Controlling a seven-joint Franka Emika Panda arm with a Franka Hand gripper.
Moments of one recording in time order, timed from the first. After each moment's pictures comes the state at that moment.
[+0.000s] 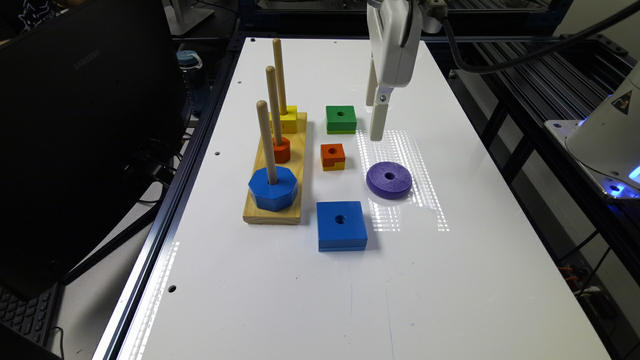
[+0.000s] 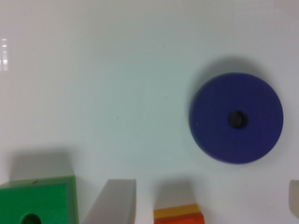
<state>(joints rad) 0.00 0.03 0.07 -2.48 -0.01 2.51 0.90</state>
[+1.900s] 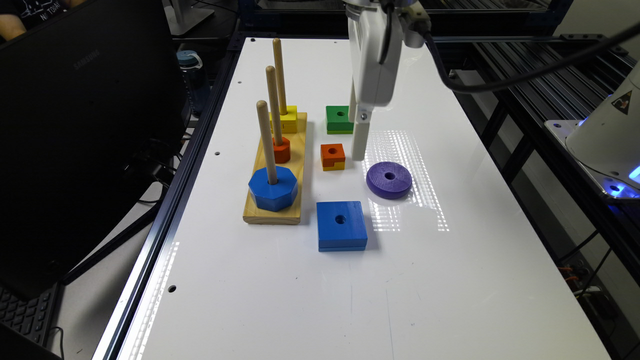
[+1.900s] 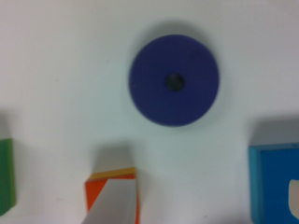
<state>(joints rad) 0.01 0.11 0.18 -2.38 0.00 2.51 1.00</state>
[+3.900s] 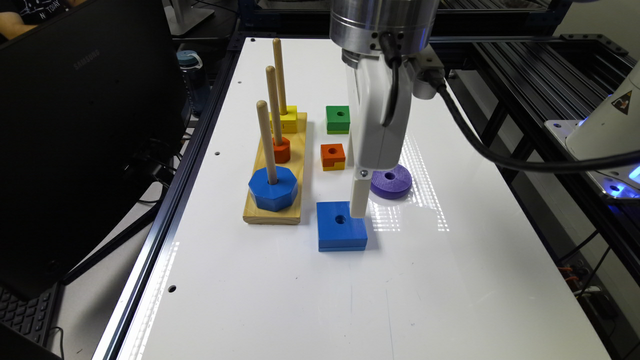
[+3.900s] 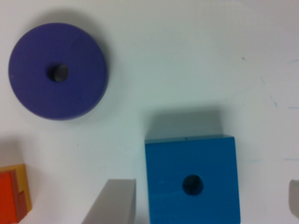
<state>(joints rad) 0.03 0.21 0.29 -2.28 -0.03 2.51 1.14</state>
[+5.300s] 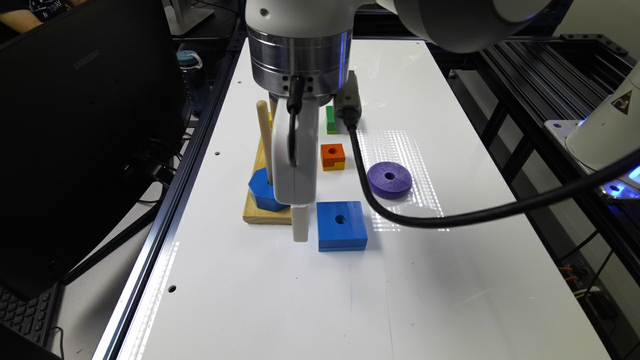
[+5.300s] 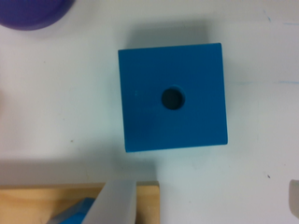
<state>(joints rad) 0.06 0.44 0.26 -2.02 -0.10 2.46 1.18</state>
